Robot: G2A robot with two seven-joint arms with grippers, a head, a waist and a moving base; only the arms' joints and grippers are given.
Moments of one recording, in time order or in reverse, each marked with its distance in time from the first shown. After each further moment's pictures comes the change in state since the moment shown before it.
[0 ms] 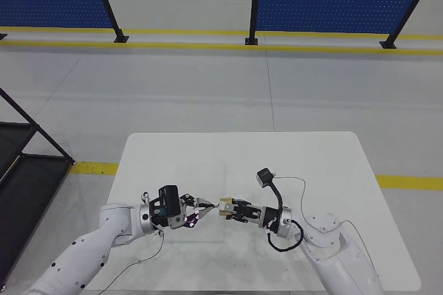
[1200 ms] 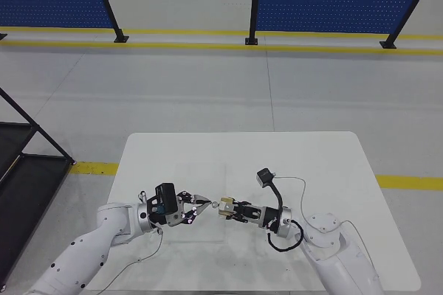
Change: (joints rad) left arm 0.013 -0.014 -0.028 0.014 0.015 0.021 0.017; right arm 0.000 0.000 0.000 0.000 0.000 0.000 0.000
